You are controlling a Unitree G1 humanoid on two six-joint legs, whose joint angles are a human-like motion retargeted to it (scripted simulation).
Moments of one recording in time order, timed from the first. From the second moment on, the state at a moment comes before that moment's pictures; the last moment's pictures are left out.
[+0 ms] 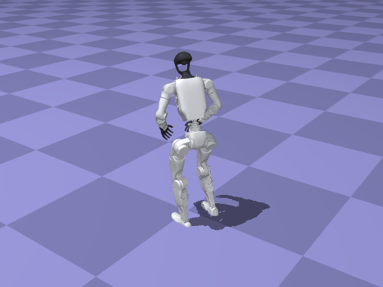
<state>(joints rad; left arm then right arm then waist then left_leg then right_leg) -0.15 0.45 -0.52 0.35 0.28 -0.07 0.03 -0.25 -0.42 0.59 0.39 -0.43 -0.02 -0.03 -0.15 -0.04 0.09 -0.47 -0.05 0.21 0.29 -0.38 0.04 -0.74 -0.14 0.09 0.71 -0.36 0.15</state>
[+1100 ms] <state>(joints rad) -0.09 0.53 -0.48 0.11 0.28 -0.23 0.20 -0.17 -0.51 0.58 0.26 -0.27 -0.18 -0.12 -0.05 -0.07 0.20 -0.83 -0.06 0.04 0.59 -0.37 -0.02 -0.85 -0.09 -0.07 0.78 -0.35 0.08</state>
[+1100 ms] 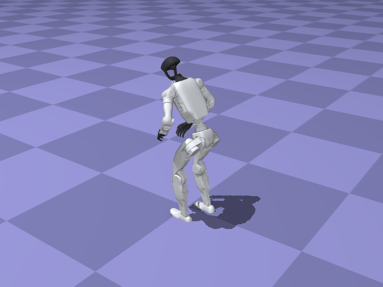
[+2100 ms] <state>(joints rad) 0.06 0.36 -0.28 0.49 0.04 -0.17 0.04 -0.05 -0.39 0.38 0.44 -0.09 -0.19 0.03 -0.09 -0.03 -0.07 -1.09 0.03 0.08 0.88 0.05 -0.06 -1.38 0.10 -0.05 1.73 -0.18 0.13</state>
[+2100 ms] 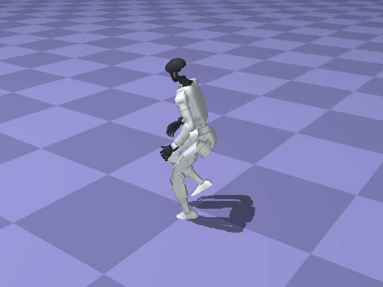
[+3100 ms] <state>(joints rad) -0.12 0.39 -0.38 0.81 -0.02 -0.07 0.02 -0.09 -0.32 0.42 0.68 0.19 -0.13 0.04 -0.10 -0.09 0.04 -1.49 0.08 0.06 1.62 0.32 -0.10 -1.40 0.30 0.01 1.47 0.03 0.18</state>
